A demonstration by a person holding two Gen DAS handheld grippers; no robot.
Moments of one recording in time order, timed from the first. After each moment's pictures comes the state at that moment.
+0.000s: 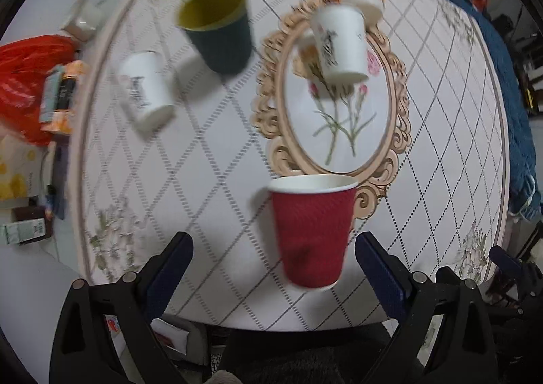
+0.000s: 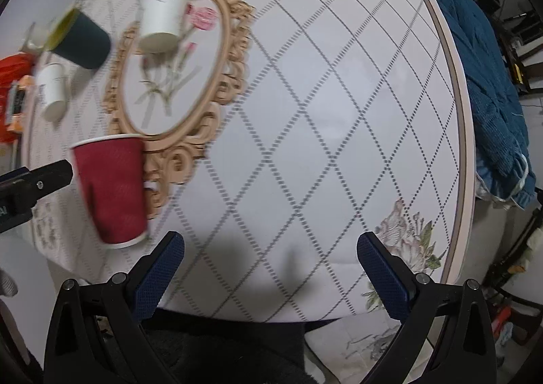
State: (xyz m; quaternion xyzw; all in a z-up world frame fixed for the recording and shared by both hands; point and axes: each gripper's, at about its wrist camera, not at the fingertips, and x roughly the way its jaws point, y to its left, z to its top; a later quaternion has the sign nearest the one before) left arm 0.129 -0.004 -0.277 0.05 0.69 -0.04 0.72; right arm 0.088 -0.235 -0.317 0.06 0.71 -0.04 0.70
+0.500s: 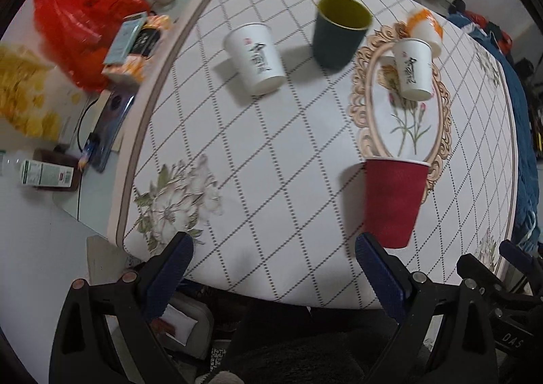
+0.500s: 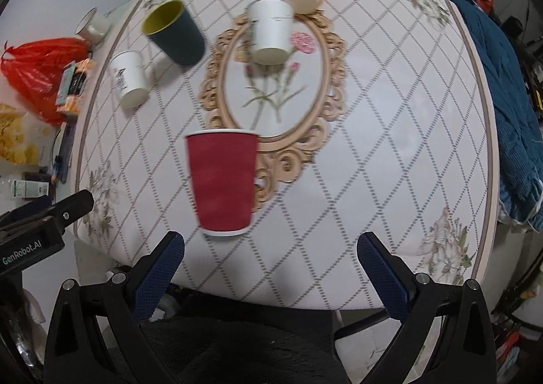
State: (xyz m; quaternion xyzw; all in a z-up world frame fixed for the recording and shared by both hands) left arm 0.103 0.091 -0.258 0.00 0.68 0.02 0.74; right arm 0.074 -0.133 -0.267 0.06 0.68 0.02 0.73
